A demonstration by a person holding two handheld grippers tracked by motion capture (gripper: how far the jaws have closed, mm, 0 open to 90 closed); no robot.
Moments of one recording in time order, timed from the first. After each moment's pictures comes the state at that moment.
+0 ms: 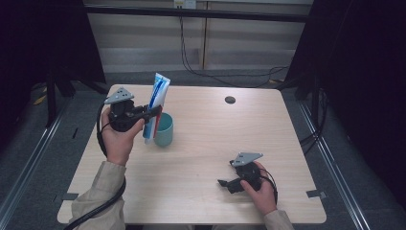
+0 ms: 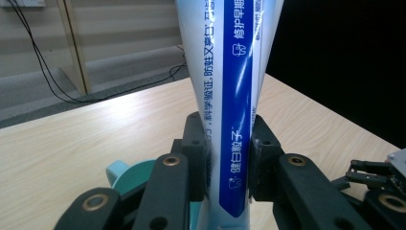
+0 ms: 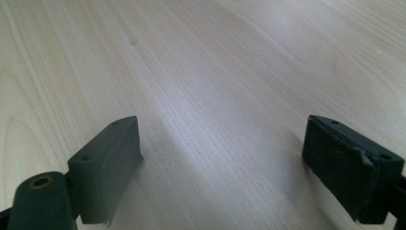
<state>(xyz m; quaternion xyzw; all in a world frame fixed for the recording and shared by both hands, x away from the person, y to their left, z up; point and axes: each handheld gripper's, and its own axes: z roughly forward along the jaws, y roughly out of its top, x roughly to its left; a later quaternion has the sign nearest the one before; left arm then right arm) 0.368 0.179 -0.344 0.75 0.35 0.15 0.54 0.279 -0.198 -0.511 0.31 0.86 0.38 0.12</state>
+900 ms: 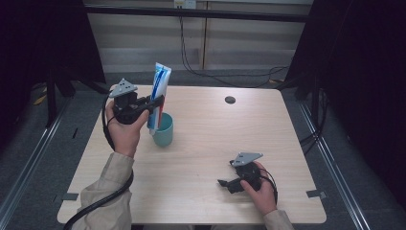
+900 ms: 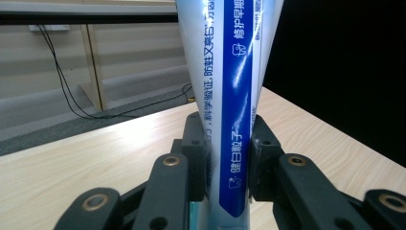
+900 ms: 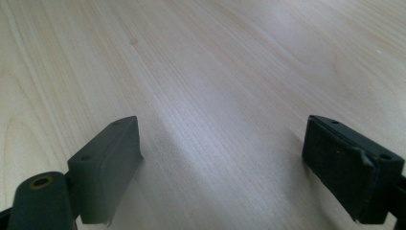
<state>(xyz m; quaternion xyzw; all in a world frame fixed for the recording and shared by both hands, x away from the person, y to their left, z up) 0.380 0.165 -0.332 0.72 0.36 0.19 0.56 0.279 -0.198 -0.512 0.31 0.86 0.38 0.12</state>
